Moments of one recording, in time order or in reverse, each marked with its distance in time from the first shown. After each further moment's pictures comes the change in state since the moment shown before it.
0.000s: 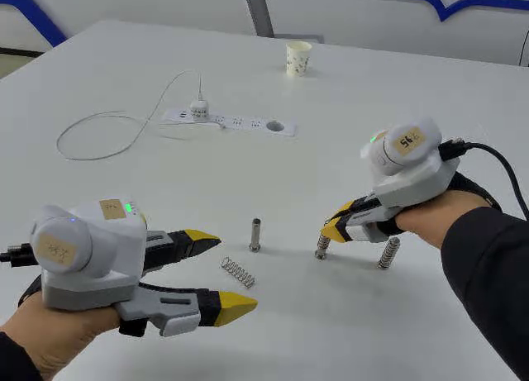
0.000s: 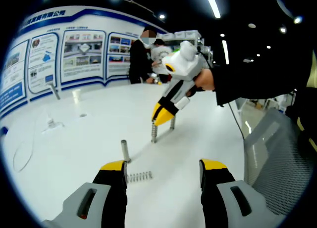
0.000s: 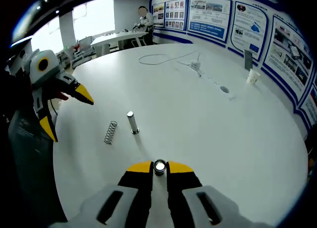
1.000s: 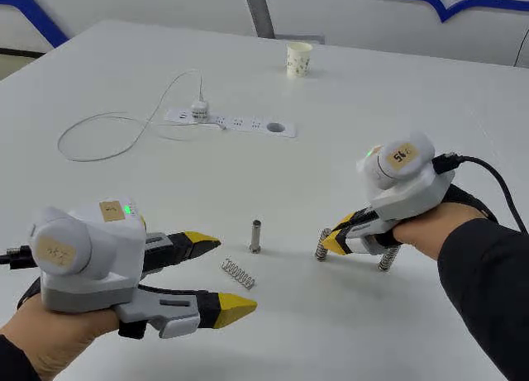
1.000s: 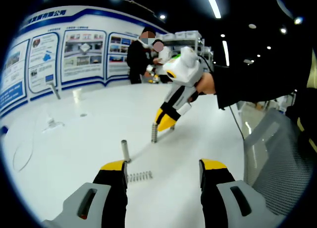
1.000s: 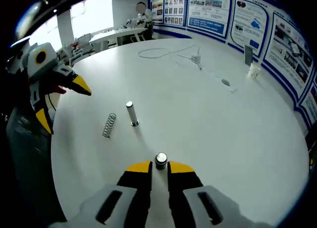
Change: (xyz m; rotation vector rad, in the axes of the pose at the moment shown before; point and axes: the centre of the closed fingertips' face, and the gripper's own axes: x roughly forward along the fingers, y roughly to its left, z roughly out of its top) left arm -0.001 0.001 0.000 -0.005 -0.003 0.002; right arm 0.009 -0.003 -0.016 0.012 0.037 -0.002
